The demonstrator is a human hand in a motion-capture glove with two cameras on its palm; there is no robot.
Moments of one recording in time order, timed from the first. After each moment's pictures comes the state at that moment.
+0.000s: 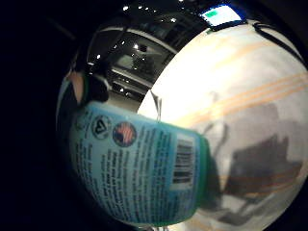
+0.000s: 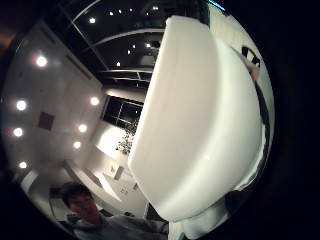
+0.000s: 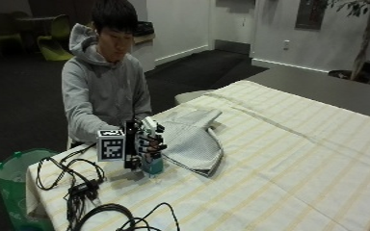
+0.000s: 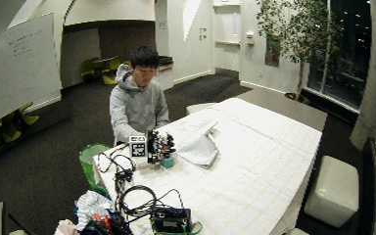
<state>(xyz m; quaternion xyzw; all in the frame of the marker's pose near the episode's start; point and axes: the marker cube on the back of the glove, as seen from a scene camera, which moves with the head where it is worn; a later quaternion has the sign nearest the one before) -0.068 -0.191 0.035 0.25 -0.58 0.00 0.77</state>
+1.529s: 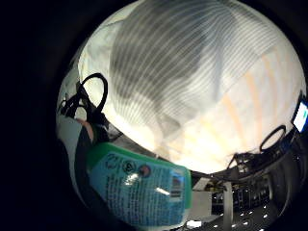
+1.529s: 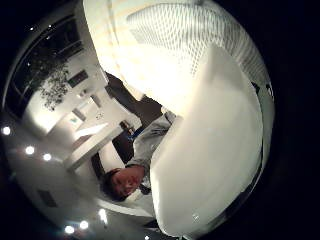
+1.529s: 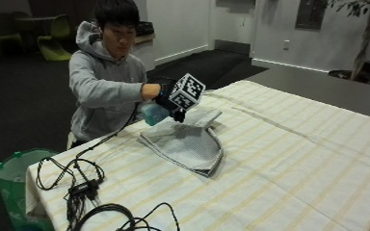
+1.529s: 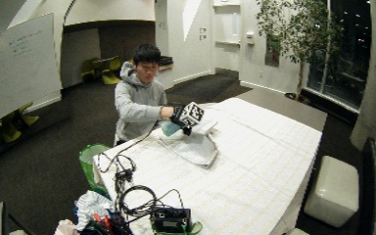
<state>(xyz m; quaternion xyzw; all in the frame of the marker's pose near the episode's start) -0.264 -0.138 -0.037 -0.36 -0.13 -0.27 0.88</state>
